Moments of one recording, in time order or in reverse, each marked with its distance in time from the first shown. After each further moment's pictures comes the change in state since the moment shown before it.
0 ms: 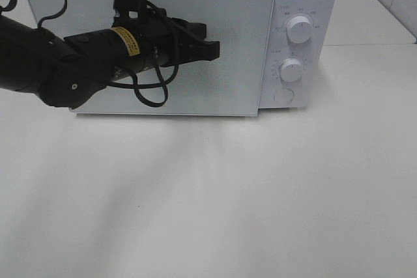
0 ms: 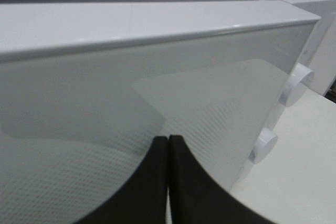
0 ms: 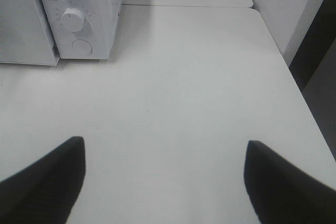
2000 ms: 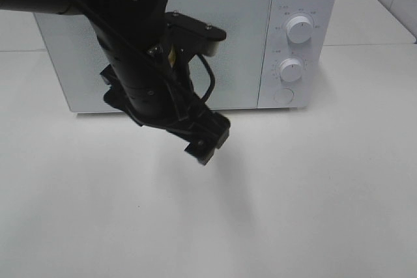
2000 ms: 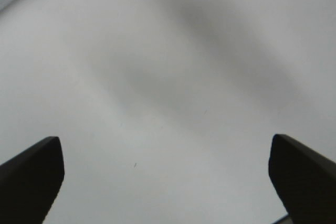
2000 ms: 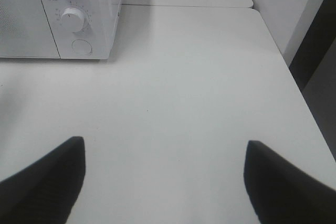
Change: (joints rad) left arm -0.247 -0.099 -0.307 -0.048 1.506 0.043; right arm 0.000 0.000 0.000 0.000 0.000 0.000
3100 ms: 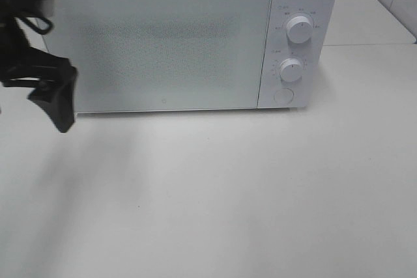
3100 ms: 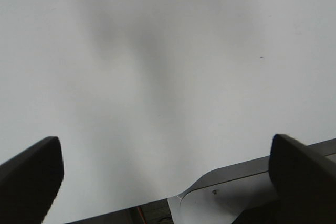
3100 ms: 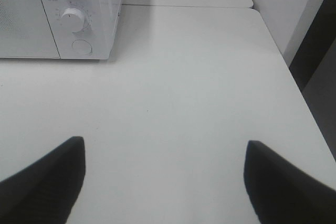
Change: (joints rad) left arm 0.535 -0.218 0.104 -0.210 0.329 0.206; right arm 0.000 0.000 0.000 0.000 0.000 0.000
